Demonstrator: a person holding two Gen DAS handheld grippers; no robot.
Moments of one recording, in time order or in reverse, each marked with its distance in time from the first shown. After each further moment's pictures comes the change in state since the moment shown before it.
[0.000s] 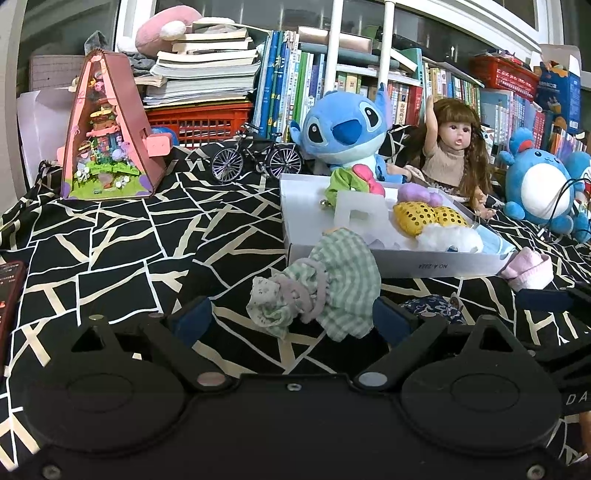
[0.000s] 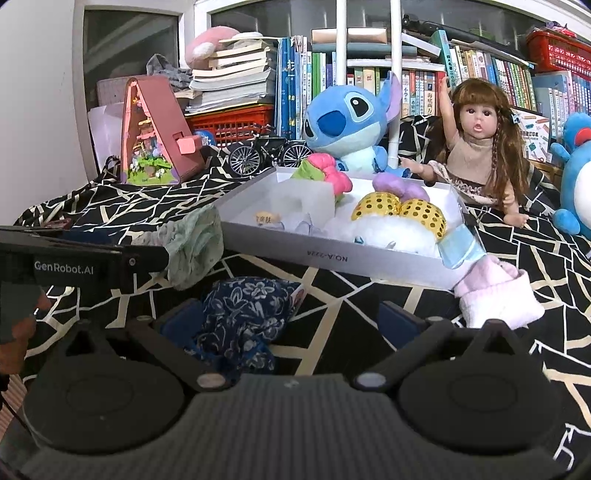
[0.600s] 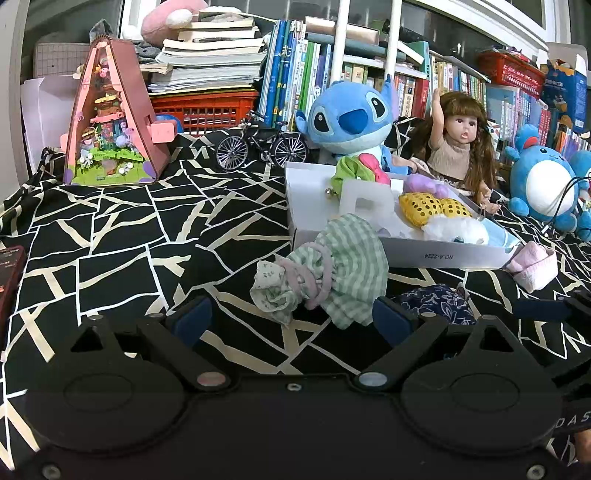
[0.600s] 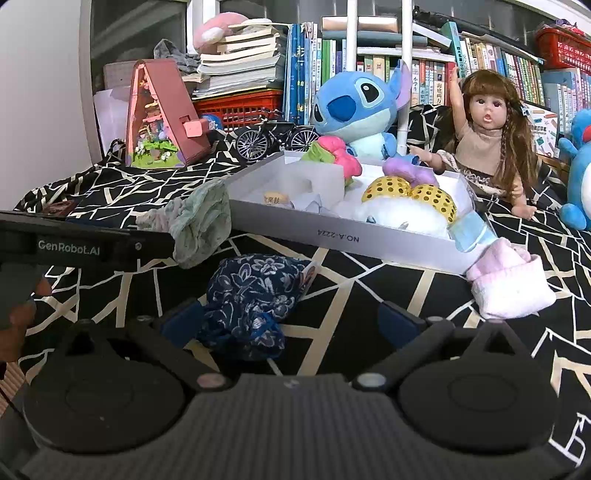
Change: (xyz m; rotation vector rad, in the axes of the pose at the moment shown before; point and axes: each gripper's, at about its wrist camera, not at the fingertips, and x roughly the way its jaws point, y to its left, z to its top) left arm 0.004 0.002 -0.006 -0.019 0.025 0.010; right arm 0.005 0.006 -0.009 -0.024 0.033 0.011
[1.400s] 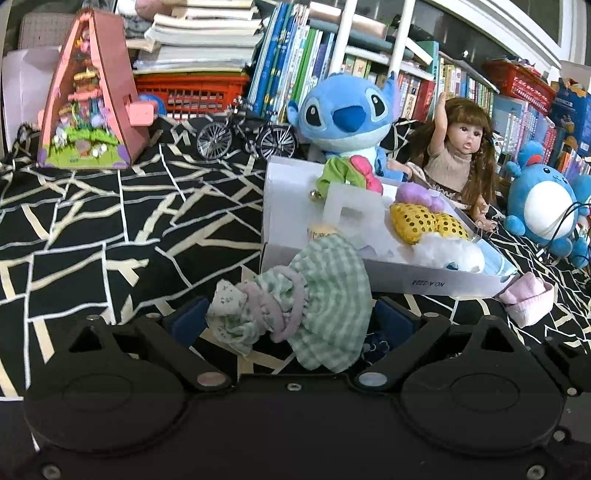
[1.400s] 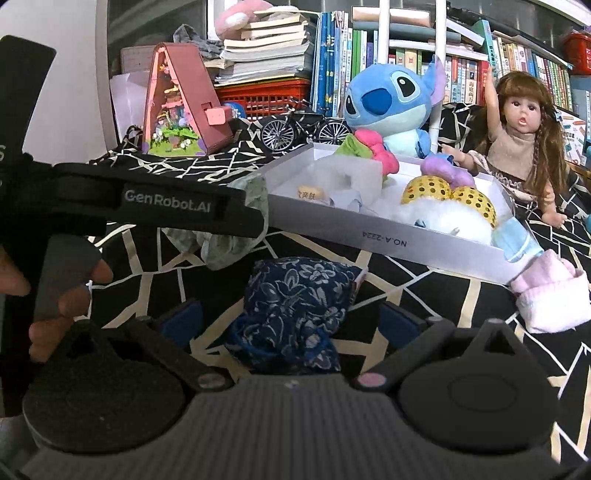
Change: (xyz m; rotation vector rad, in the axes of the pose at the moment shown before) left arm 0.037 -0.013 0.020 -0.086 0.042 -0.049; right arm 0.024 0.024 0.006 -0.037 0.030 0.035
